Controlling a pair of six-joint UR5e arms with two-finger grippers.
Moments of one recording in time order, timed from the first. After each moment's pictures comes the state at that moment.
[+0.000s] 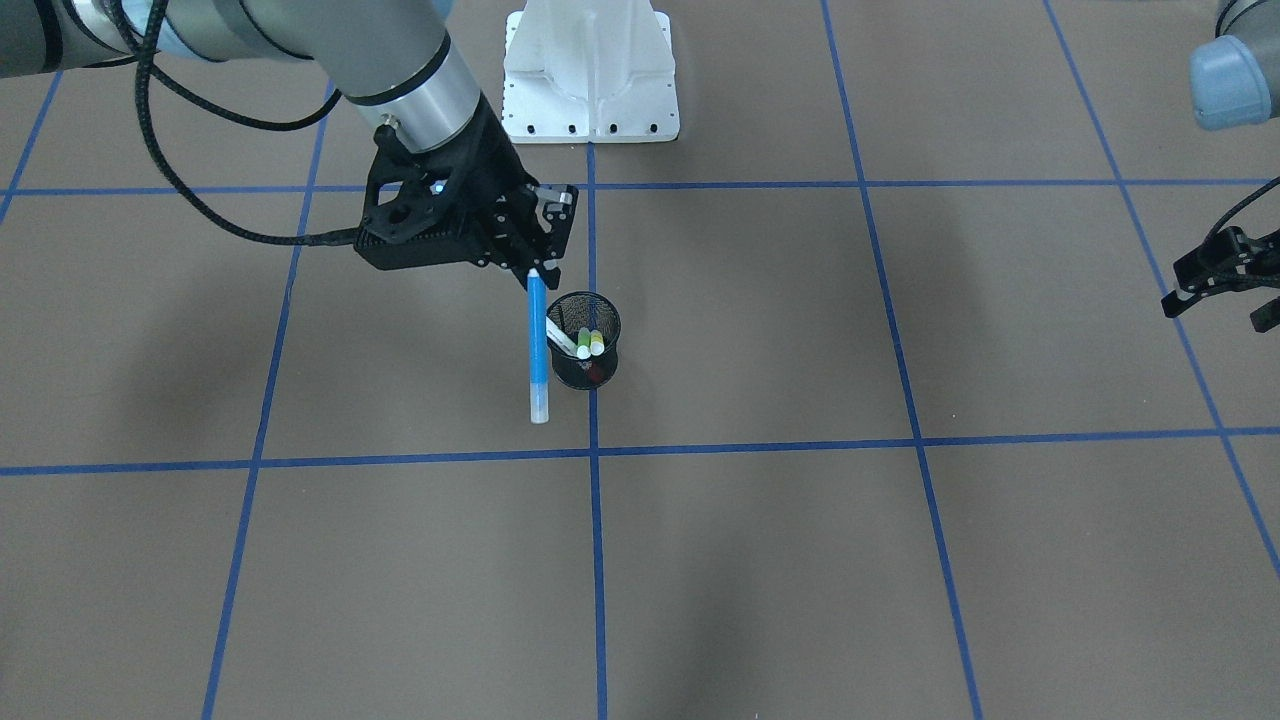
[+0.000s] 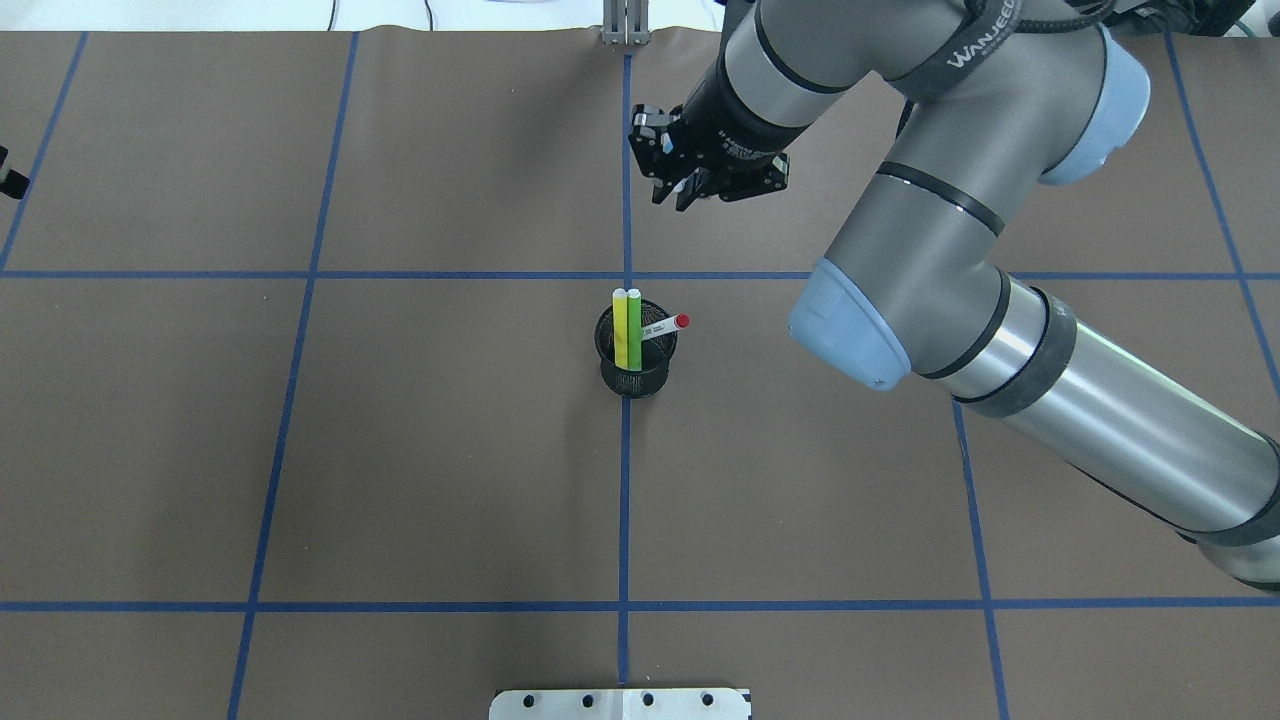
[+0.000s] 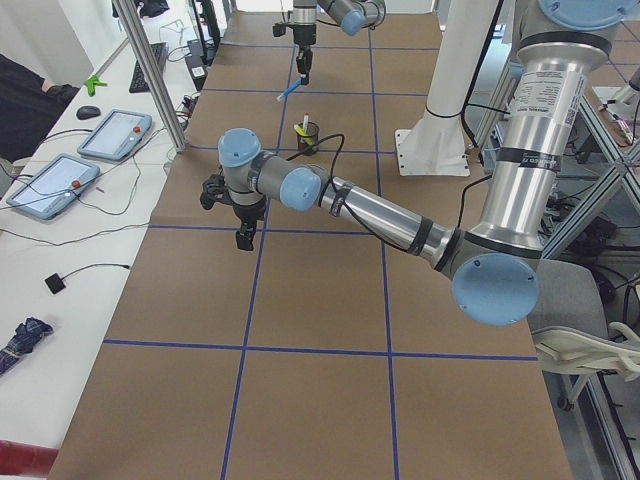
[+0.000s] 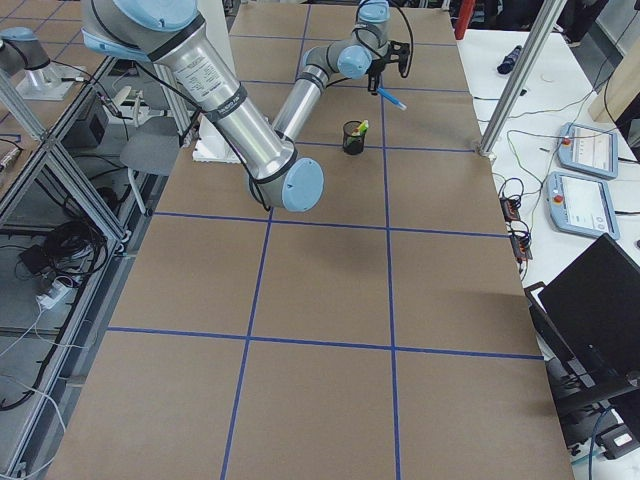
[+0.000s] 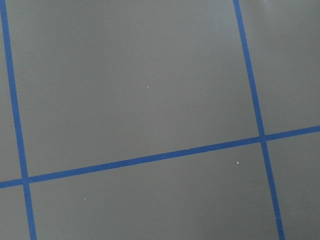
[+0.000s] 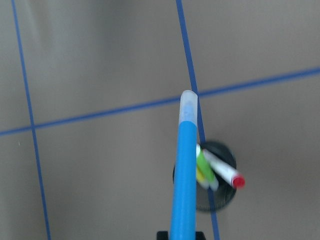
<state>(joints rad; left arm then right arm) -1.33 -1.76 -1.78 -1.56 -2.38 -0.27 0.81 -0.77 1.72 -1.48 2.08 1.28</state>
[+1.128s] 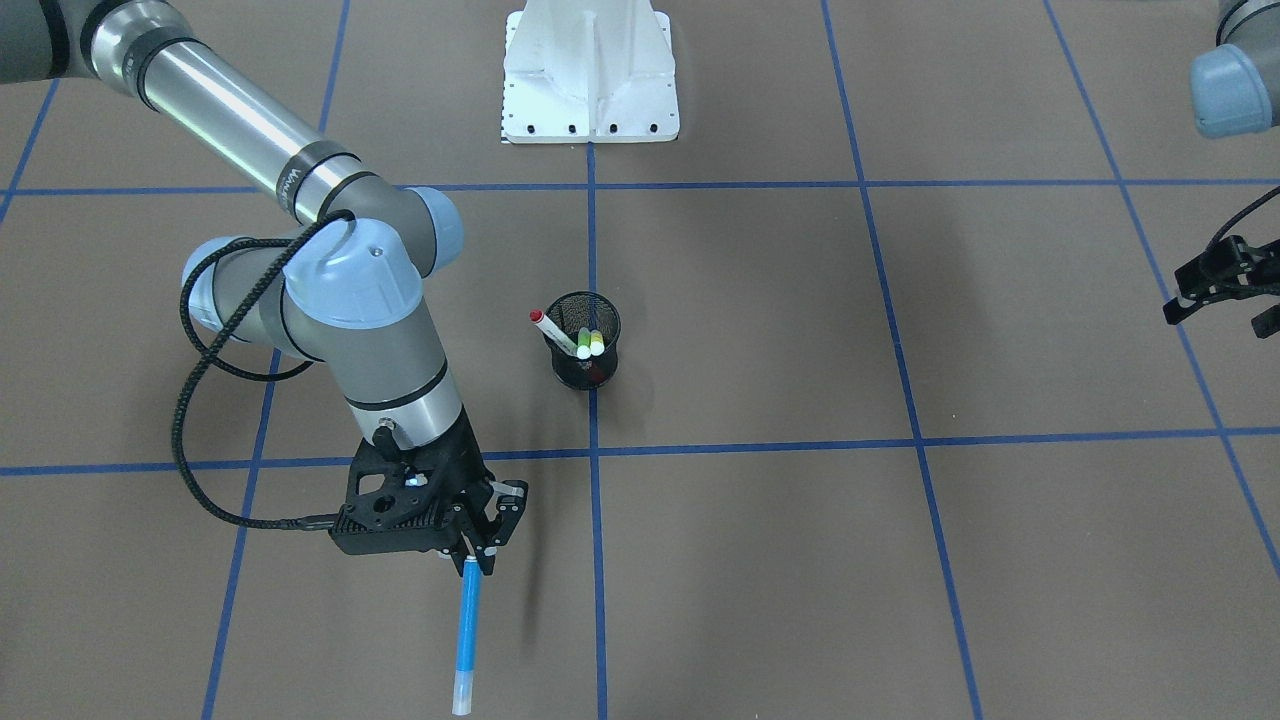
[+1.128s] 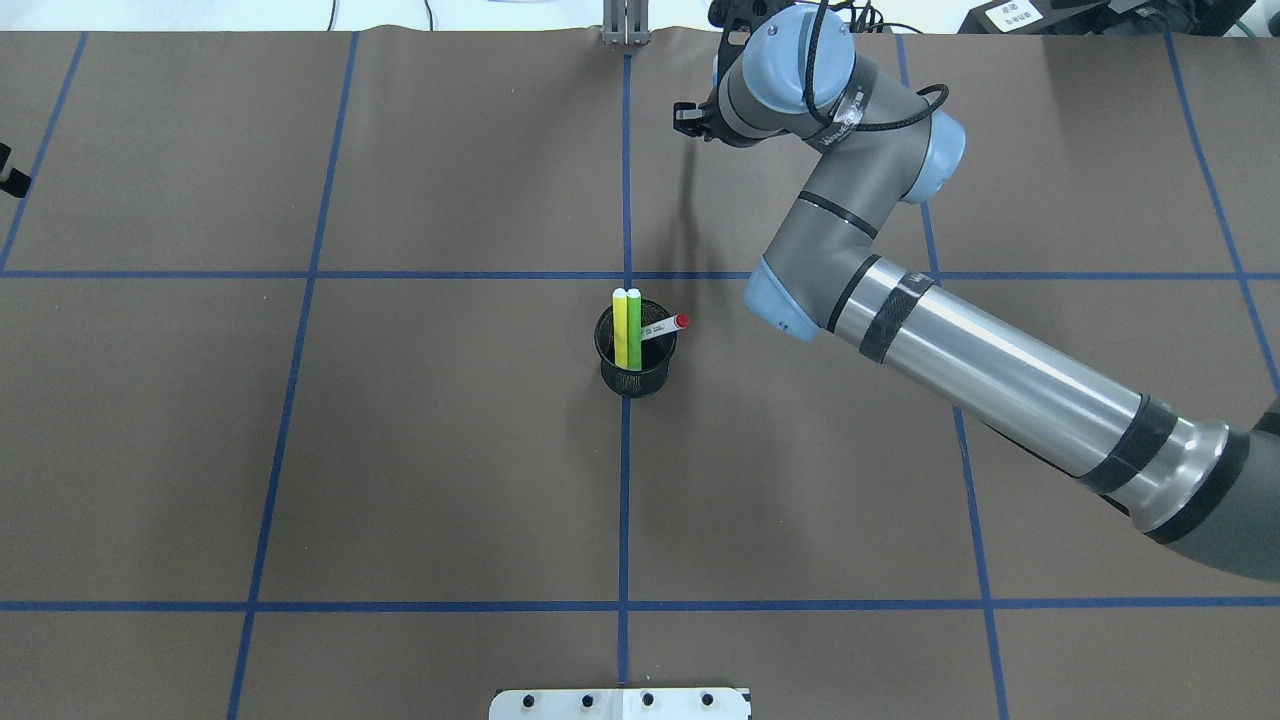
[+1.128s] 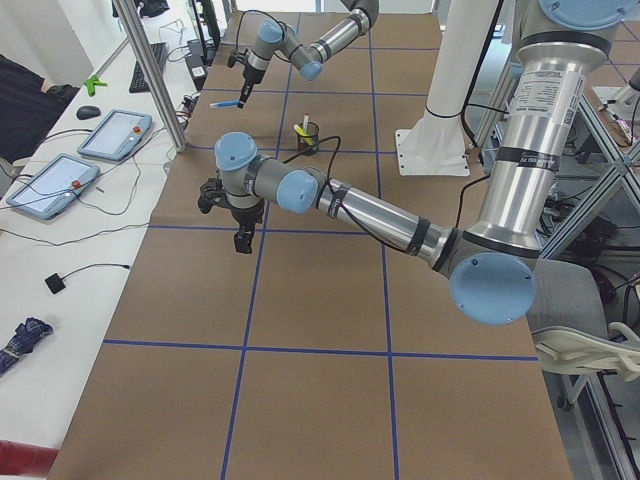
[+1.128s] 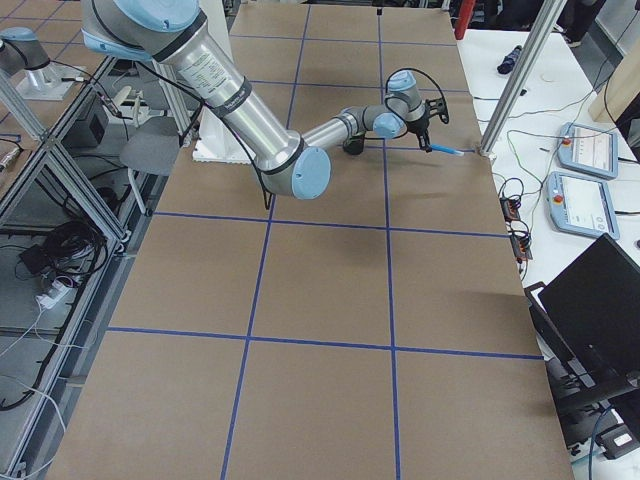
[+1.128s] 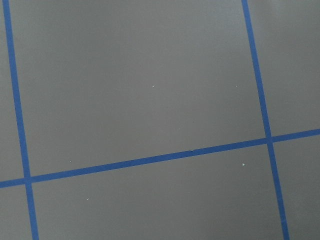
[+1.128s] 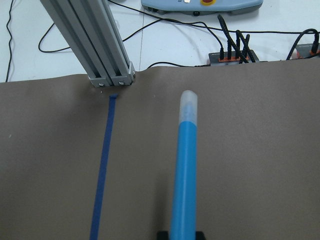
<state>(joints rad) -1.33 -1.77 -1.75 -1.56 -2.38 -0.27 0.76 -0.69 1.10 -1.03 1.67 1.07</state>
